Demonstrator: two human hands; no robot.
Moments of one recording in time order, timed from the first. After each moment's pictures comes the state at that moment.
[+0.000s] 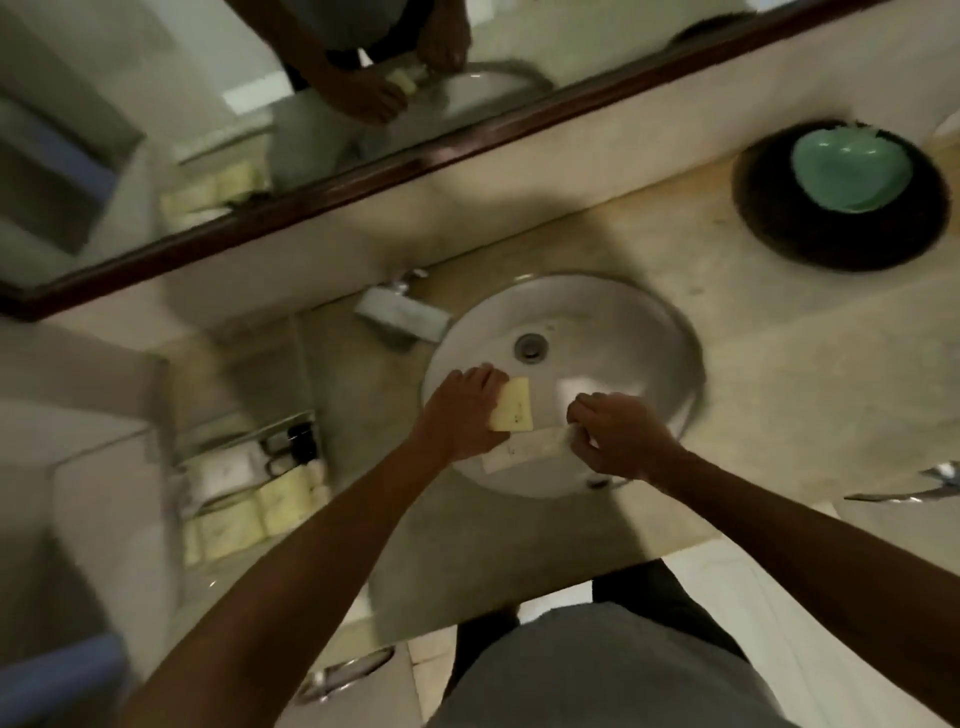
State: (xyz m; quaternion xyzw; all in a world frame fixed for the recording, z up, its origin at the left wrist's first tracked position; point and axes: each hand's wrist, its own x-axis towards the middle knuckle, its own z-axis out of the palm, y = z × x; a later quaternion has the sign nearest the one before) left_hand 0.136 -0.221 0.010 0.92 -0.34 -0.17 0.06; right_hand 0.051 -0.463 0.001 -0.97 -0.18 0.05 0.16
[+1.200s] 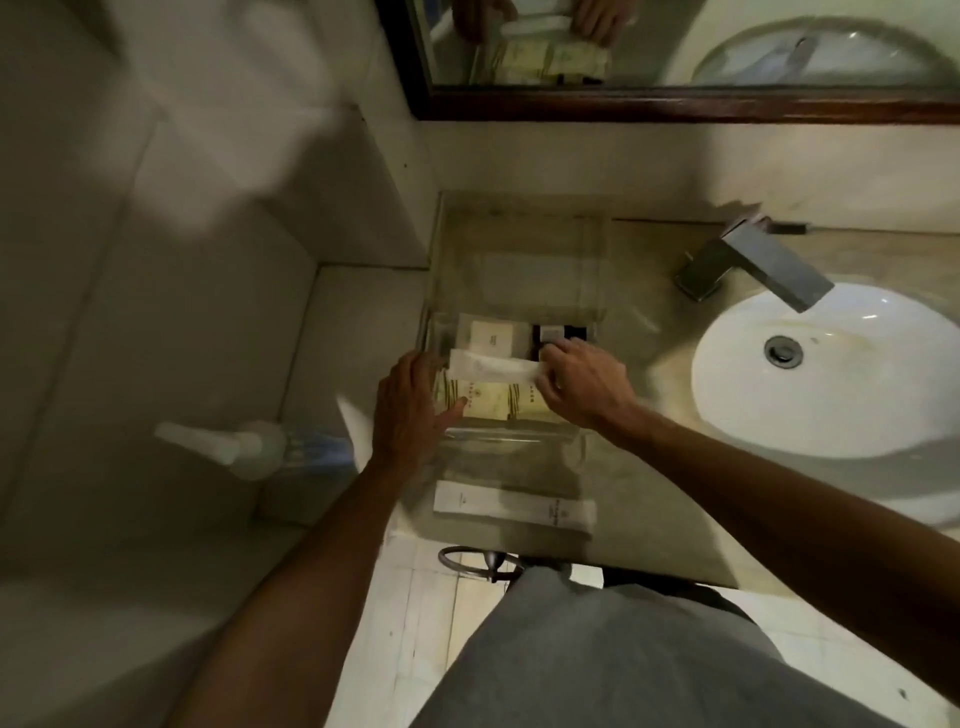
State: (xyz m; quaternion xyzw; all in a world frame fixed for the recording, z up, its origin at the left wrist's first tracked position) left_hand 0.002 0.200 -0.010 0.99 0.08 0.00 0.15; right_hand 0.095 -0.048 0.013 -0.94 -0.28 0.12 0.18
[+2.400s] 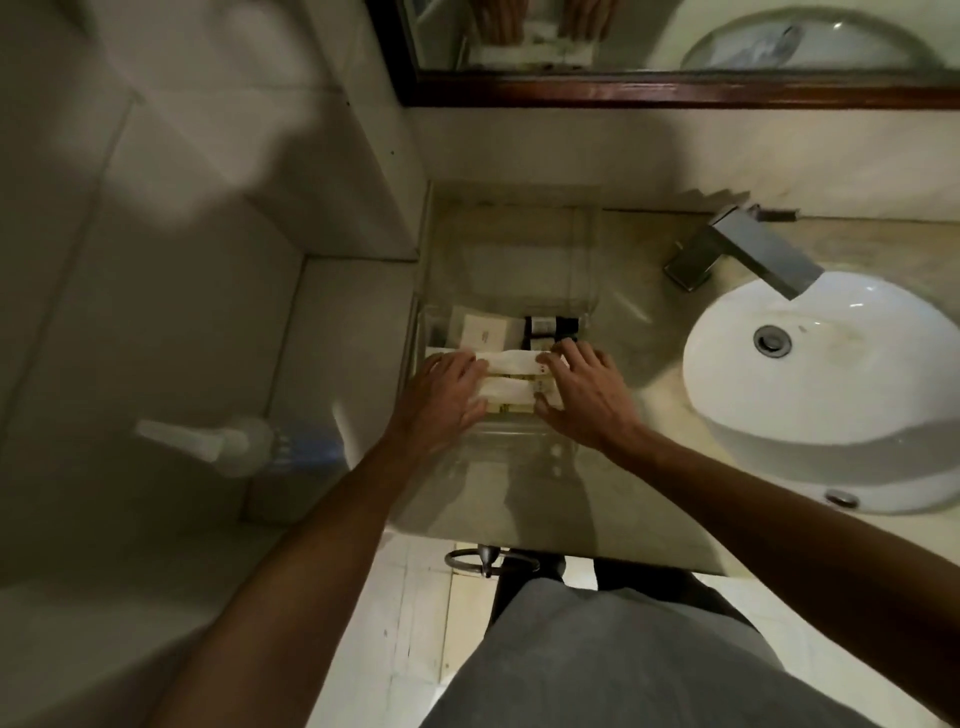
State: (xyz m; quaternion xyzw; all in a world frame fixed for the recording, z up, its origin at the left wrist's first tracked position) left_hand 0.023 0.178 -0.019 0.98 -0.15 -0.05 0.08; right_hand 0.065 -0.063 0.000 -0.95 -0.28 0.08 0.10
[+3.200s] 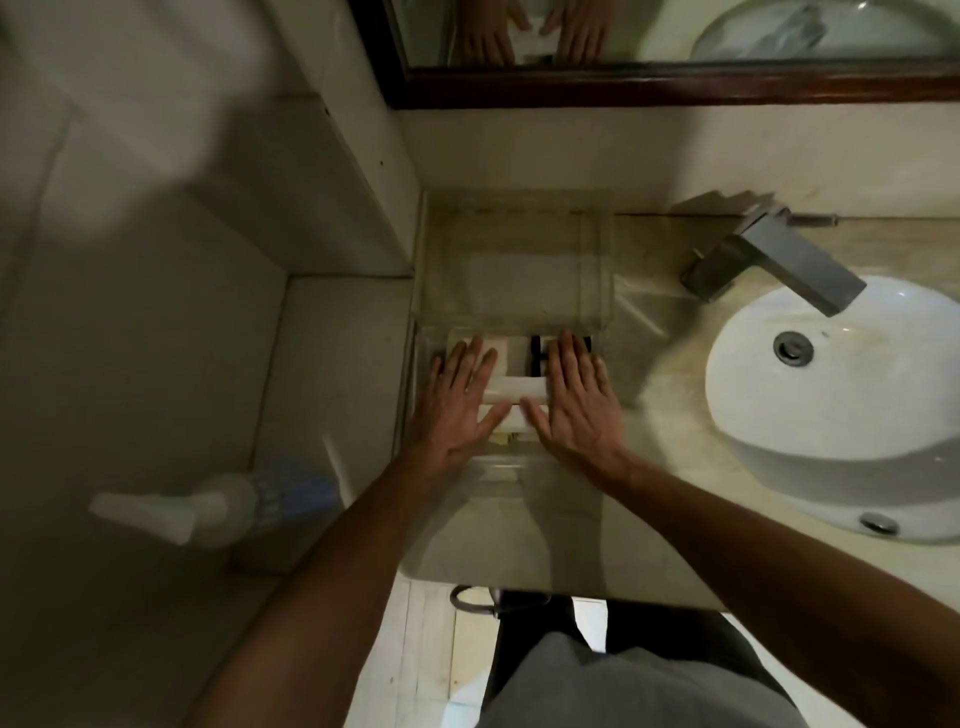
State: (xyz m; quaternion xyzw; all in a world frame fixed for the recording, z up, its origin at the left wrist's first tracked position) left_hand 0.053 0.176 -0.058 0.98 -0.08 -0.13 0.13; right_hand 0.076 -0.032 -0.049 -0.97 -0.17 0.15 0.08
